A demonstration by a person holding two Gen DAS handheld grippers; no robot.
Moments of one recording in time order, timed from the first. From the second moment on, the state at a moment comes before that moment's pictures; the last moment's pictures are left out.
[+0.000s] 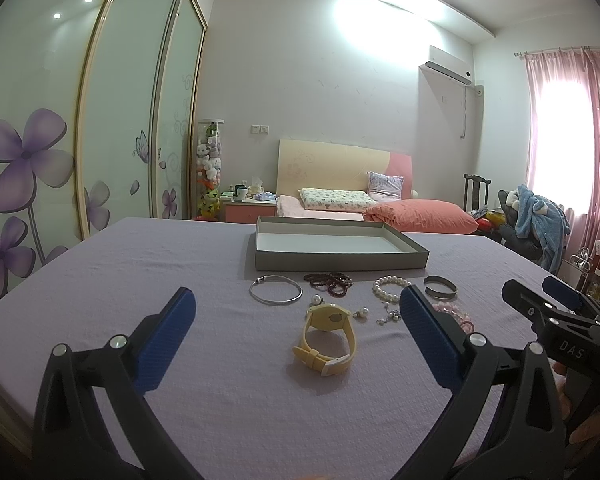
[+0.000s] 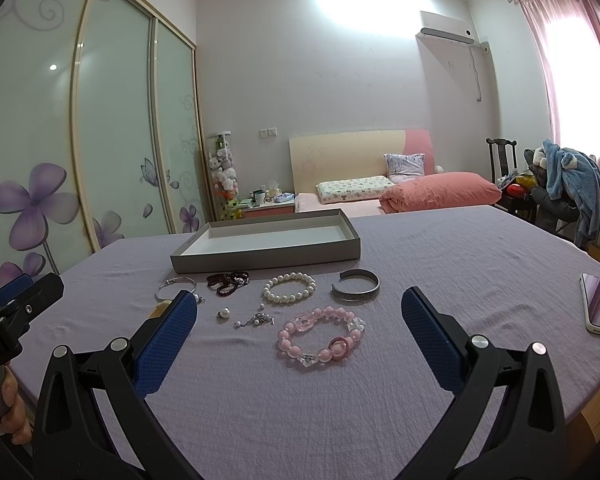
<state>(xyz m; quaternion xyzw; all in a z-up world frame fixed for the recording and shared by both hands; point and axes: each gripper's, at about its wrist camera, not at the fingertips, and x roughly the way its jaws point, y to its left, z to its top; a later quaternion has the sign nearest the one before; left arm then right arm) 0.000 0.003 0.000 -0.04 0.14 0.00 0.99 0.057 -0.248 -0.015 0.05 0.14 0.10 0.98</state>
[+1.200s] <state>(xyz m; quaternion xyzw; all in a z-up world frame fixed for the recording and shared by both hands) 0.059 0.008 -0.040 -0.07 0.26 -0.02 0.96 0.122 -0.264 -0.041 0.04 0.29 0.07 0.95</state>
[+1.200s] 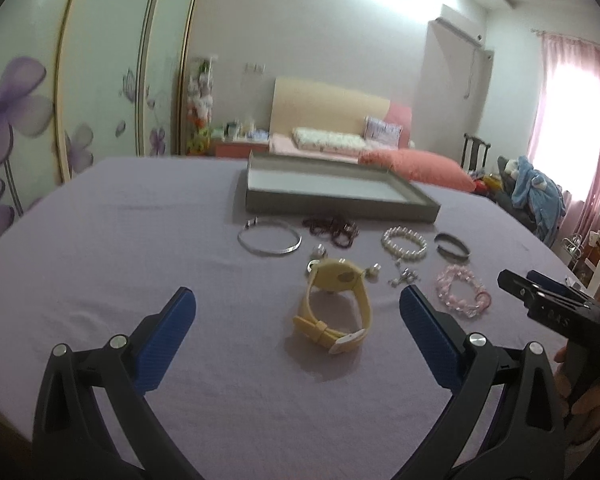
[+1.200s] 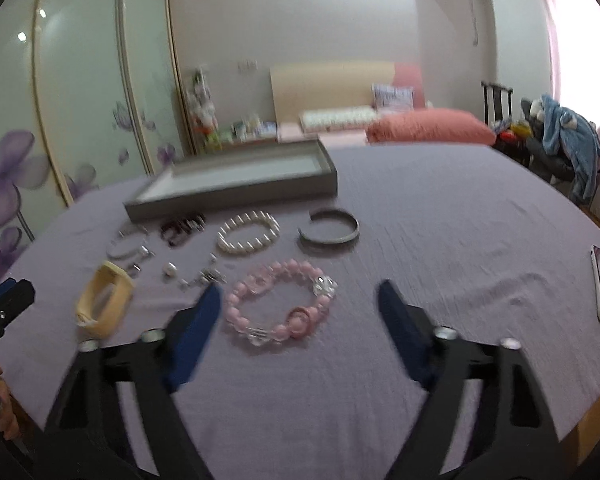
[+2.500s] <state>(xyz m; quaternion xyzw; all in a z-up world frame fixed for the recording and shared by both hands) 0.165 -0.020 -0.076 -0.06 0.42 -0.08 0.90 0.184 -0.268 -0.055 0.00 0.42 0.05 0.91</state>
